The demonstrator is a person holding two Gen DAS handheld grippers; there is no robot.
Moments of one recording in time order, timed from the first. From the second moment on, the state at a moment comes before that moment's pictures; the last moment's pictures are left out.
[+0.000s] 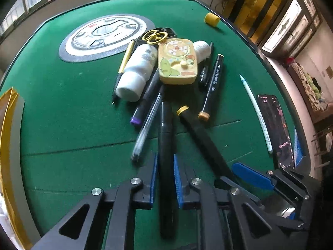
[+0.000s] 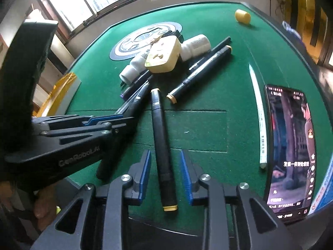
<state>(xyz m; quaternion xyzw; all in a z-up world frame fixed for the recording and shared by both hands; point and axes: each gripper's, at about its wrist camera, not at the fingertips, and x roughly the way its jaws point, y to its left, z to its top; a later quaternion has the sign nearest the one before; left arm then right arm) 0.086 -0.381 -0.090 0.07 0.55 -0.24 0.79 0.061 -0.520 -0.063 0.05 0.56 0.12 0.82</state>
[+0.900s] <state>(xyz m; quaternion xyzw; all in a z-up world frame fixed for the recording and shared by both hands) 0.073 -0.071 0.015 -0.18 0.48 -0.13 0.85 0.079 -0.312 0.000 0.06 0.53 0.34 0.77</state>
